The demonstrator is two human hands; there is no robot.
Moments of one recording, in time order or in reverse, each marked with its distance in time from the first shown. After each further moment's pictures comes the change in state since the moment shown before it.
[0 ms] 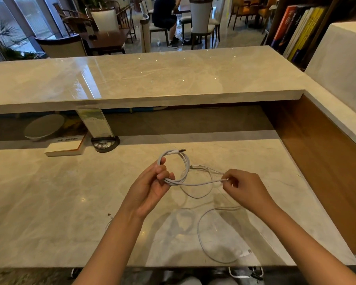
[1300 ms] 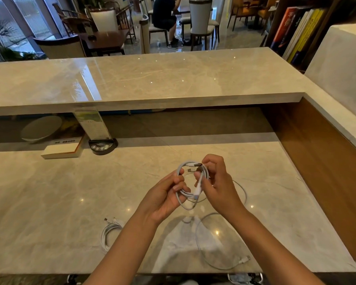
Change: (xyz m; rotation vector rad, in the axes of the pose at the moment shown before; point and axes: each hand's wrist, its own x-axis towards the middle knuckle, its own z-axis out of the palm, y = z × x) left_hand 0.015 -0.032 0.022 0.088 0.118 -0.145; right_hand 0.005 -0.050 0.027 0.451 0.127 -0.306
